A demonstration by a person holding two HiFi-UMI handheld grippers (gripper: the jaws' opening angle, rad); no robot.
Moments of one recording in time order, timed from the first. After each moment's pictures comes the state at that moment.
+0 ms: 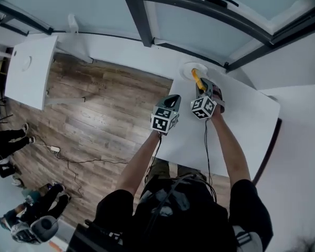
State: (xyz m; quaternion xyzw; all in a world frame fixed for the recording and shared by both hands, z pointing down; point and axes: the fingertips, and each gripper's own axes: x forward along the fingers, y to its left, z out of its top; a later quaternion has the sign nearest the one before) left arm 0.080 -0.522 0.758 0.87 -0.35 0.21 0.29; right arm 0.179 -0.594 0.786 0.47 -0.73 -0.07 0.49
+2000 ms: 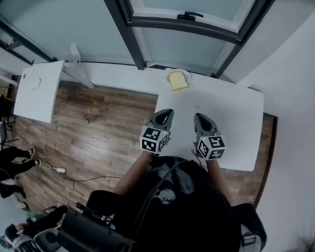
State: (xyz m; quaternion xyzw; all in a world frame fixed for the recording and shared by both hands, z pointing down) left arm 0.098 -0.395 0.584 0.91 -0.34 0.15 0.18; right arm 0.196 -0.358 0.575 0.58 -0.78 0.22 0.07
